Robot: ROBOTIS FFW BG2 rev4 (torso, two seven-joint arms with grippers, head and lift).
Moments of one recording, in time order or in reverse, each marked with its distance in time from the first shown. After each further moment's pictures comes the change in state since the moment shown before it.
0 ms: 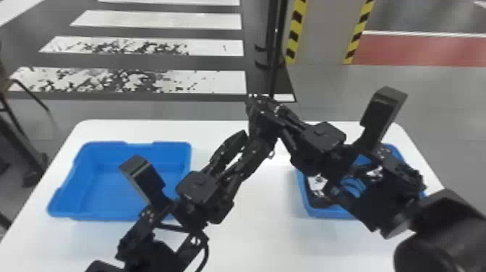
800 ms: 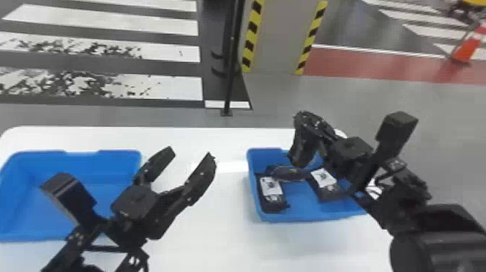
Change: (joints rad) left arm 0.022 -0.004 0.029 0.006 0.014 -0.004 -0.002; right arm 0.057 -0.001 -0.338 0.125 0.191 -0.047 0.041
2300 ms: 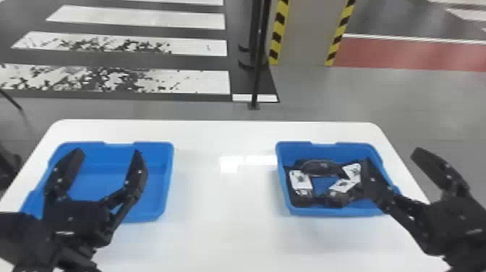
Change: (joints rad) left arm 0.256 -0.089 0.262 -0.141 -0.446 -0.200 0.266; right arm 0.569 0.146 -0.122 -0.428 0.107 -0.195 -0.119
